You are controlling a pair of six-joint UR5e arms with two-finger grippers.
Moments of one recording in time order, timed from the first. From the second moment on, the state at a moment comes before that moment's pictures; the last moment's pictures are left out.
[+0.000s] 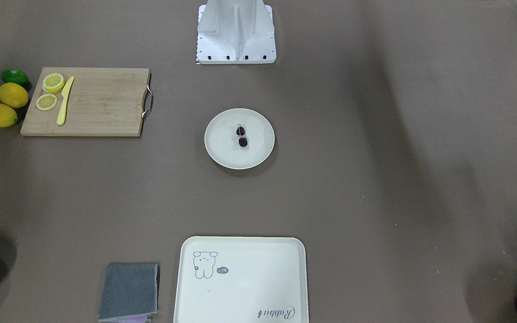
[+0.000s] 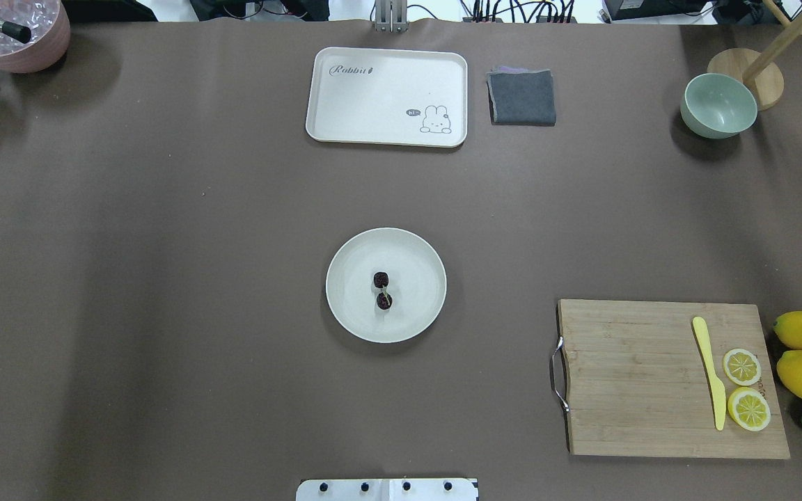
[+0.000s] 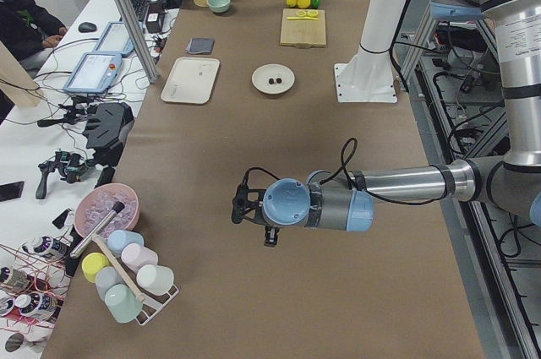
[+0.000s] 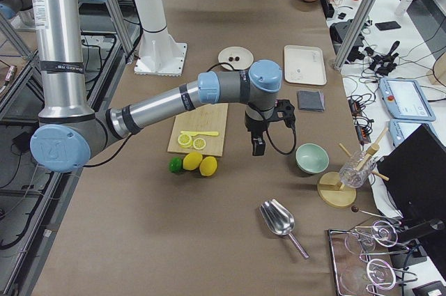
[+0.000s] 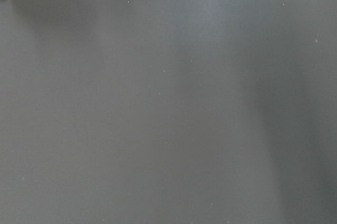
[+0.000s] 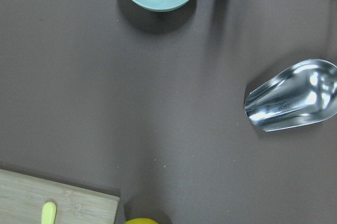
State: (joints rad) left arm -1.66 -1.29 -1.76 -1.76 -2.66 0.10; right arm 1.50 -1.54 1.92 -1.89 2.35 -0.10
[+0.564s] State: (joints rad) left arm -1.66 -1.30 -1.77 -1.73 -2.57 0.15; right arm 1.50 -1.56 1.92 -1.89 2.36 -0.12
